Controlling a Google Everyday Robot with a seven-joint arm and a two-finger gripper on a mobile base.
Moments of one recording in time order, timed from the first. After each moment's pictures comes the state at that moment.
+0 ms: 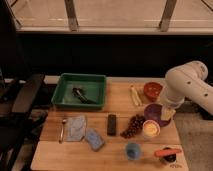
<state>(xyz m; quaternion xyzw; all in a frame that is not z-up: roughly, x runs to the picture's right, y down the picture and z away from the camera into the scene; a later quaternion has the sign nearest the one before) 0.285 0.104 0.684 -0.28 0.02 0.02 0.96</state>
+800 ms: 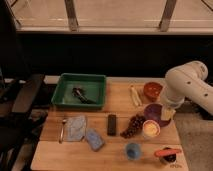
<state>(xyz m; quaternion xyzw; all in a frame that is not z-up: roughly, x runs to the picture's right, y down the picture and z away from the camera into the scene) 0.285 0.103 0.683 -0.28 0.02 0.02 0.96</state>
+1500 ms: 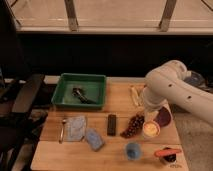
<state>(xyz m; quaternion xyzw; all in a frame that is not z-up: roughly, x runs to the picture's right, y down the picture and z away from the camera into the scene) 0.164 0.108 0.656 -0.26 -0.05 -0.10 0.96</state>
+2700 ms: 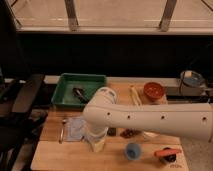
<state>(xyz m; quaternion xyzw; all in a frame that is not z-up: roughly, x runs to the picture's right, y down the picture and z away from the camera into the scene) -0.058 0.226 0.631 -0.32 -0.19 -0.22 0.90</state>
